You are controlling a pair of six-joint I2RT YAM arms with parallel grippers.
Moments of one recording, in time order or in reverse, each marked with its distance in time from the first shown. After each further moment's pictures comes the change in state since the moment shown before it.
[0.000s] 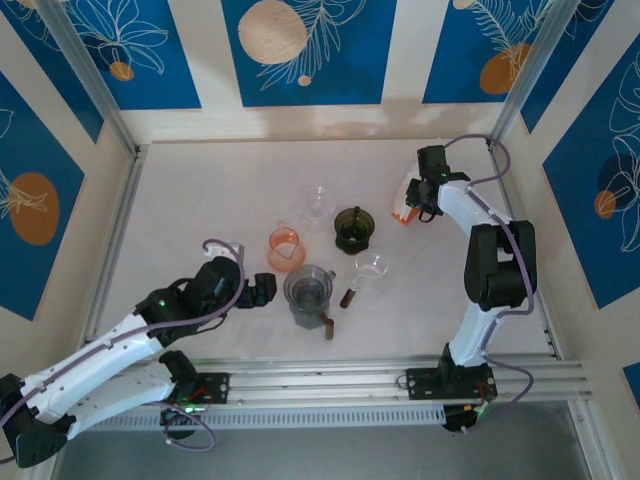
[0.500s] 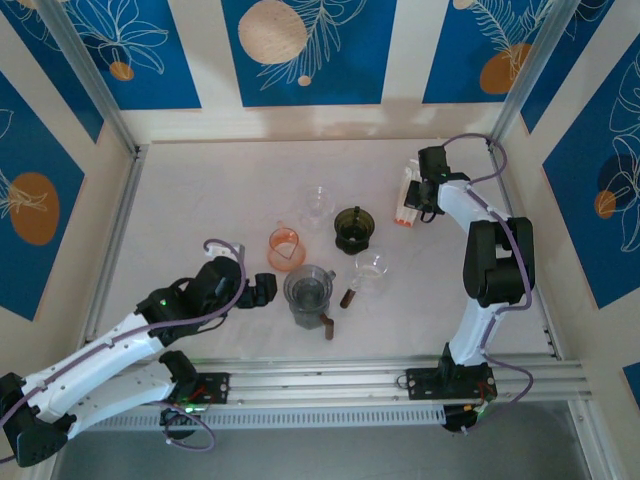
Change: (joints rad) left arm 0.000 0.003 0.000 0.000 0.000 -0.001; right arm -0.014 0.024 0.006 0.019 -0.005 -0.097
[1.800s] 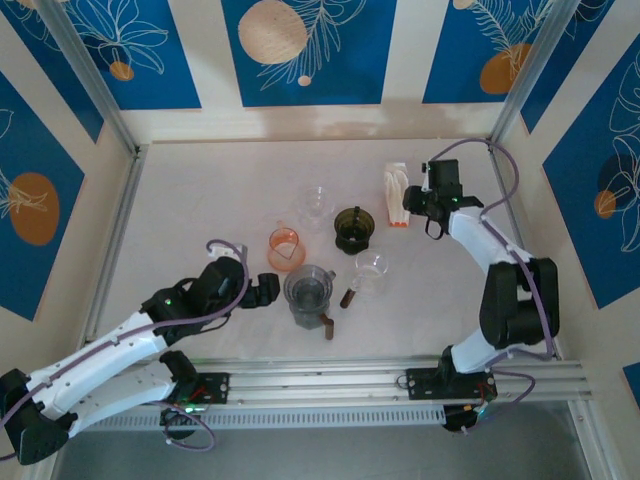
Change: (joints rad) left arm 0.001 0.020 -0.026 0.046 0.024 -0.025; right arm 0.031 -0.329 -0.269 0.203 -0.124 -0.080
